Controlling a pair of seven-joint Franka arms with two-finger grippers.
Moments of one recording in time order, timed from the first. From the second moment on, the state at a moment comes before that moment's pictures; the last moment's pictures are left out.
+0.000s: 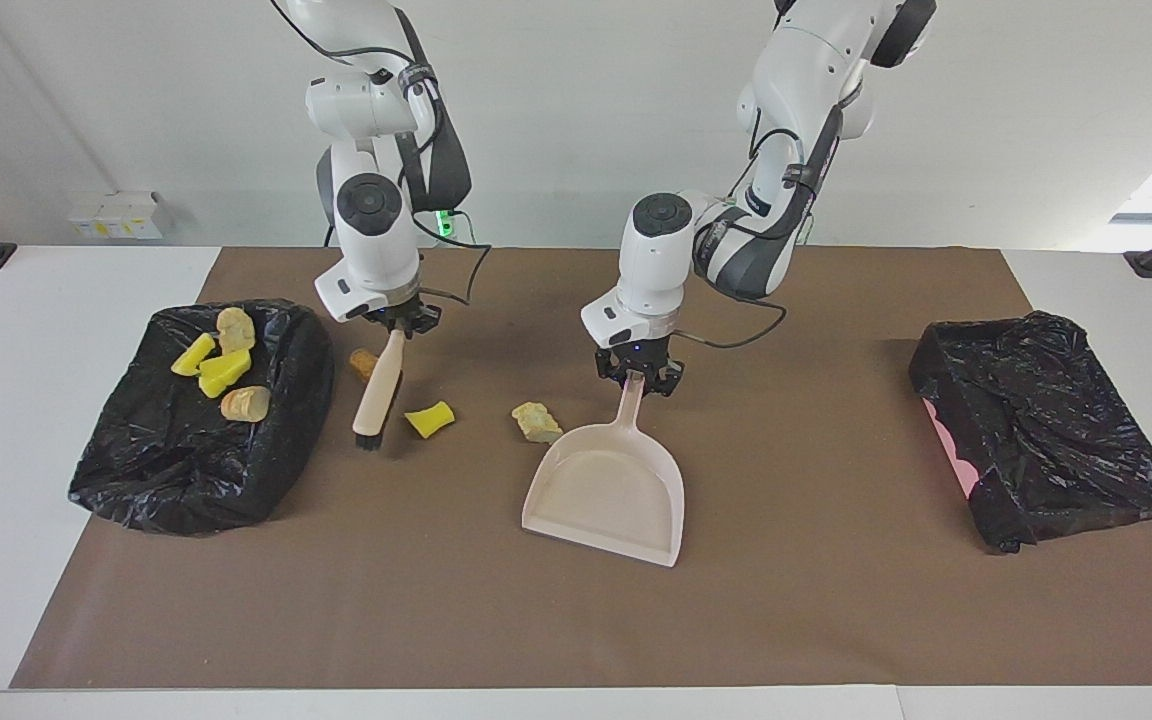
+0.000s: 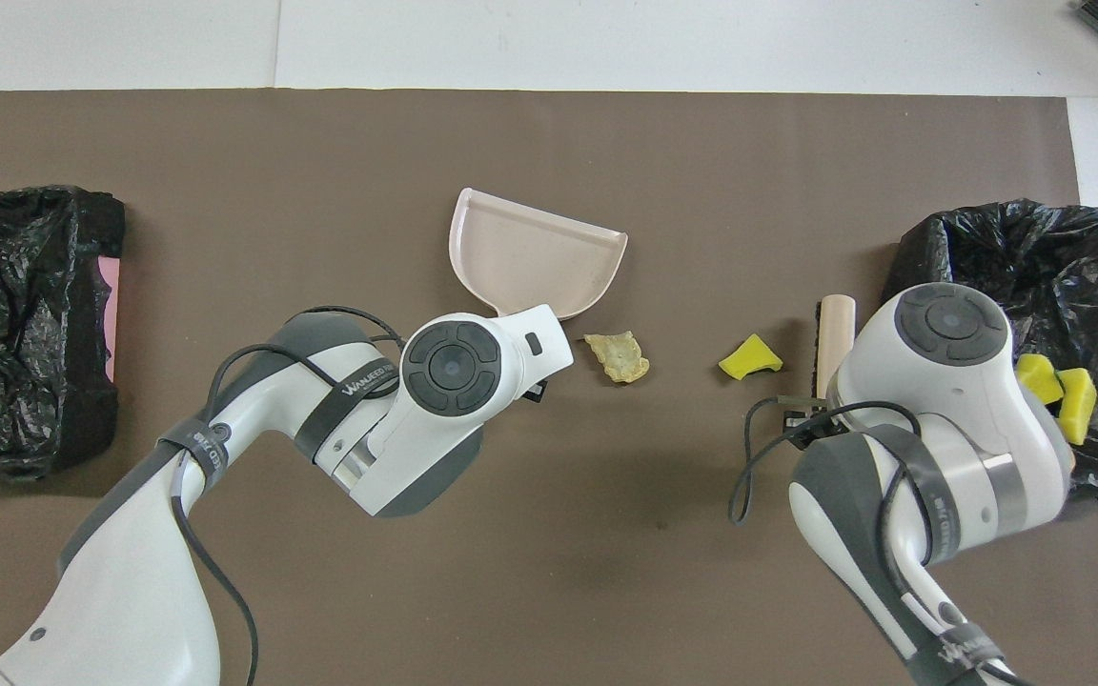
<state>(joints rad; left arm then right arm) -0.15 0.34 -0.54 -1.91 0.29 2.31 -0.39 0.06 -0.01 0.13 -2.17 -0.13 1.84 0.45</state>
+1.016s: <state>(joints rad) -0.14 0.34 -0.55 -1.91 0.29 2.32 -0.27 0.05 -0.26 0.14 -2.55 -0.14 1.90 0.57</state>
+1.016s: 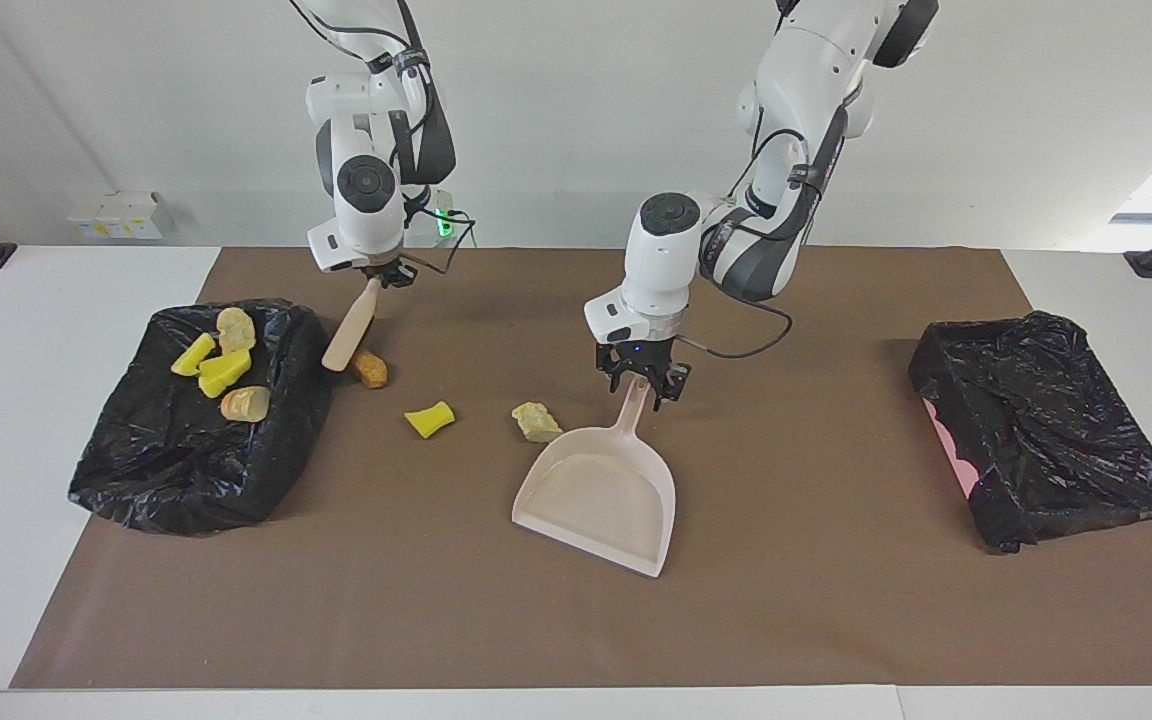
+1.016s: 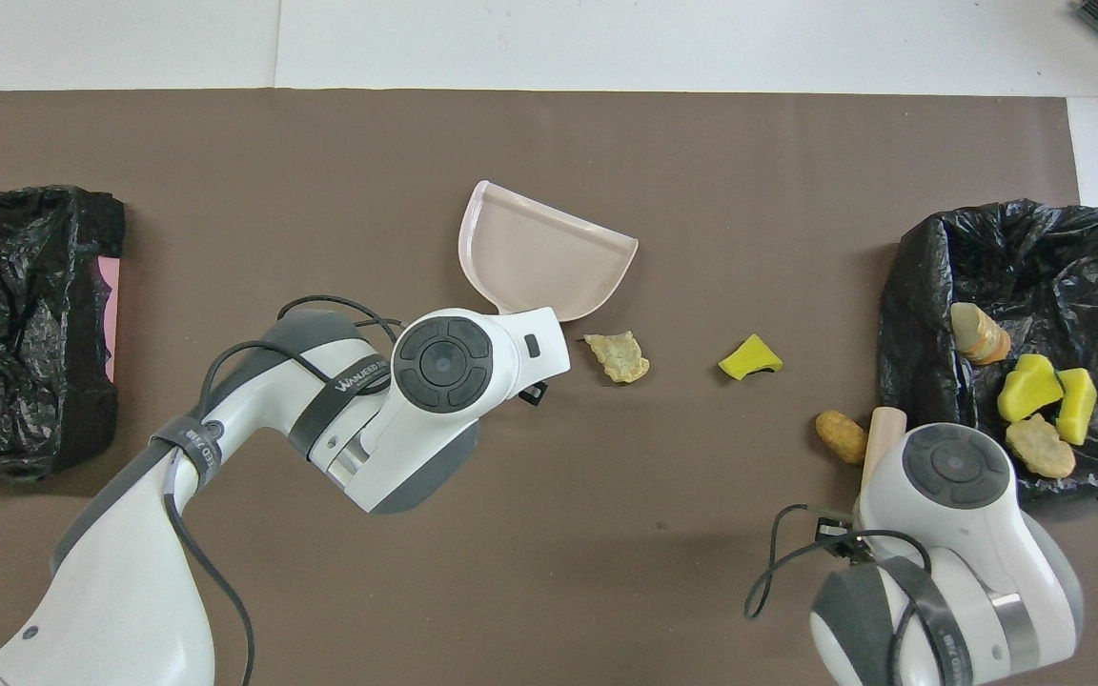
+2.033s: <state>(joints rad) -0.11 0.33 -0.54 -1.88 0.29 2.25 0.05 0.24 0.09 0.15 -2.17 -0.02 1.98 0.60</state>
